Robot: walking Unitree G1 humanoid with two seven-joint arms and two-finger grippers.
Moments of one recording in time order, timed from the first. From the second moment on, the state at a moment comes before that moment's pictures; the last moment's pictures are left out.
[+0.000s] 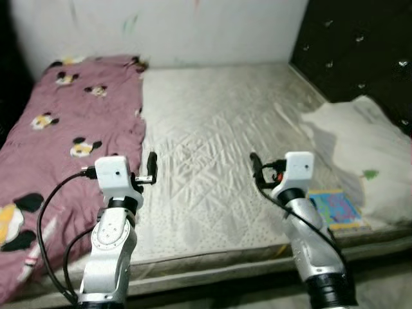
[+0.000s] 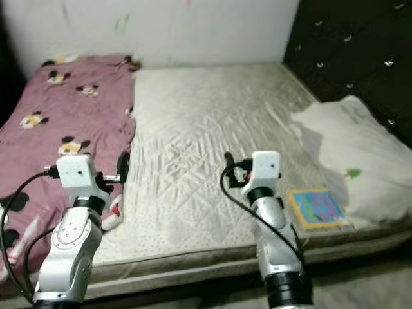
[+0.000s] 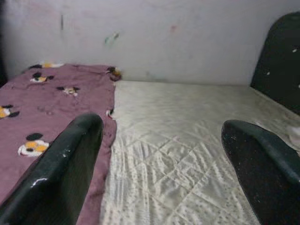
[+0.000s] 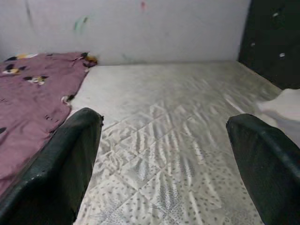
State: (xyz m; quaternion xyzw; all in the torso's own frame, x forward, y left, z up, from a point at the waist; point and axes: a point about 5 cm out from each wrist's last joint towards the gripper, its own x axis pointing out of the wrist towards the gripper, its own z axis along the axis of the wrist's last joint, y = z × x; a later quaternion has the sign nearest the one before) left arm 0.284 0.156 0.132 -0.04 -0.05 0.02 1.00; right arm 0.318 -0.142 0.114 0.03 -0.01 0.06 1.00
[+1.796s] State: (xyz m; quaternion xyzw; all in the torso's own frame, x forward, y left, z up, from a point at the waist) left arm 0.283 0.168 0.130 -0.06 -0.05 0.02 1.00; right arm 0.319 -0.128 0.112 0.02 -0.01 0.08 1.00
